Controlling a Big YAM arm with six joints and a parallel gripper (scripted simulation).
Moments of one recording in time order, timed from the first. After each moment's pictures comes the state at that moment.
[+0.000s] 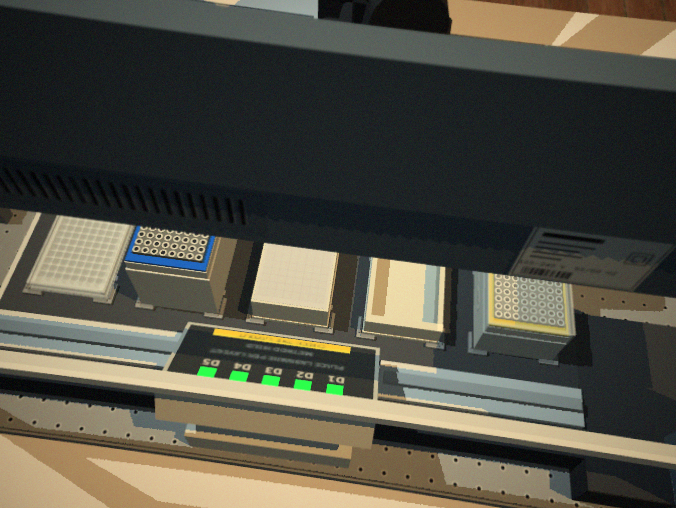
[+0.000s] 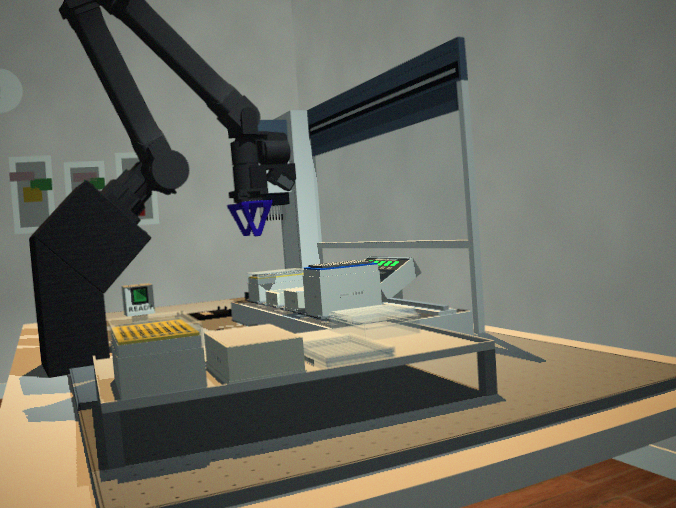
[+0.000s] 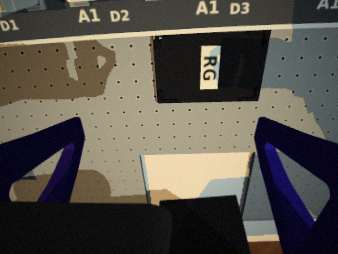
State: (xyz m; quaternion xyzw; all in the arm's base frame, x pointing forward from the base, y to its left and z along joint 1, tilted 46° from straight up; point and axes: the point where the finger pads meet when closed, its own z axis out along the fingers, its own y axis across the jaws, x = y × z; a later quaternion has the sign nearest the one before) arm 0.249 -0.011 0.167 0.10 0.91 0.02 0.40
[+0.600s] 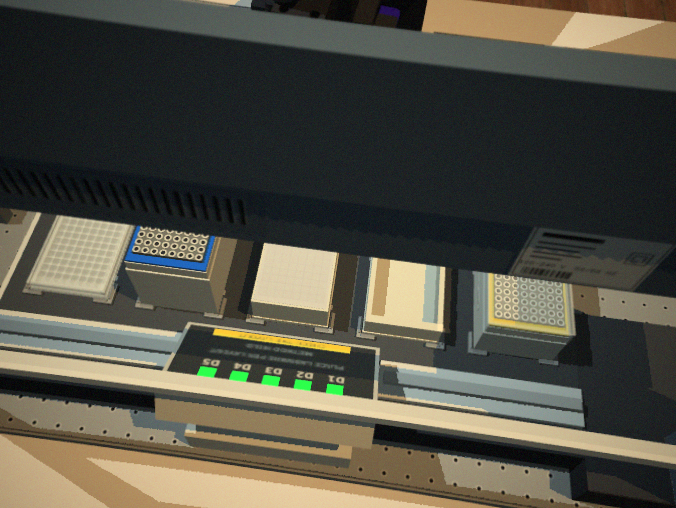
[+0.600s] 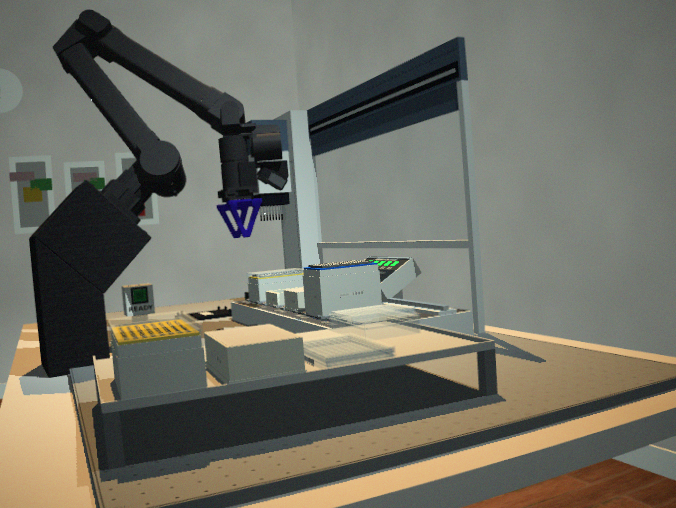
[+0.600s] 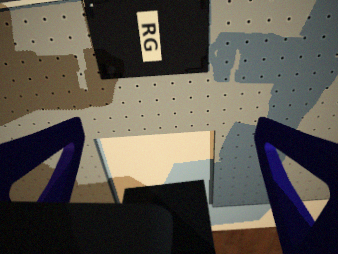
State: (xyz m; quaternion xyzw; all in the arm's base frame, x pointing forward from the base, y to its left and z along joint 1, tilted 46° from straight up) arm 0.210 -0.075 0.131 0.11 0.91 0.01 0.39
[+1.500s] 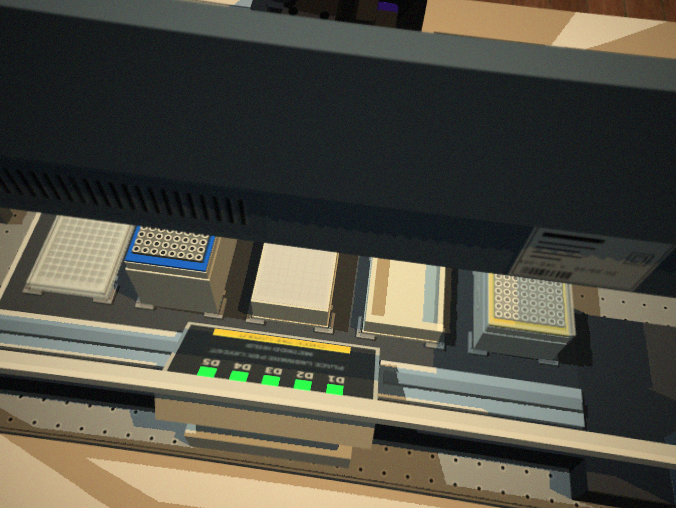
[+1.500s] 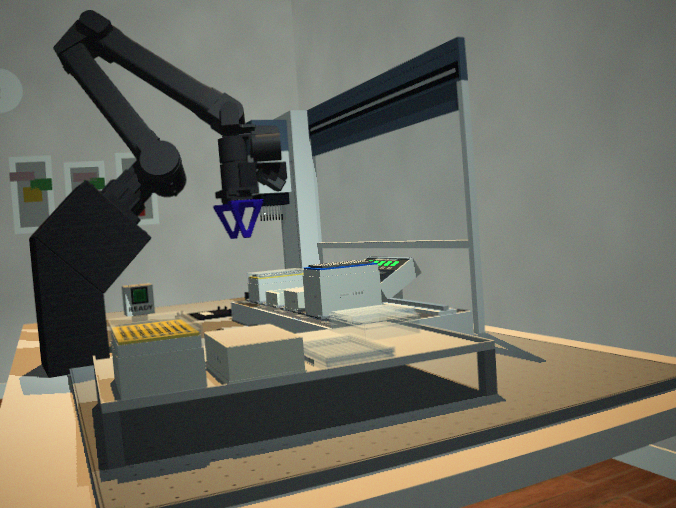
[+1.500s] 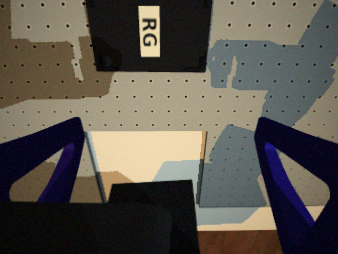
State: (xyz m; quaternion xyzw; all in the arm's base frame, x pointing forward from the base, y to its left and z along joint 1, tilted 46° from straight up) arm 0.209 -0.075 0.128 0.08 0.92 0.00 0.39
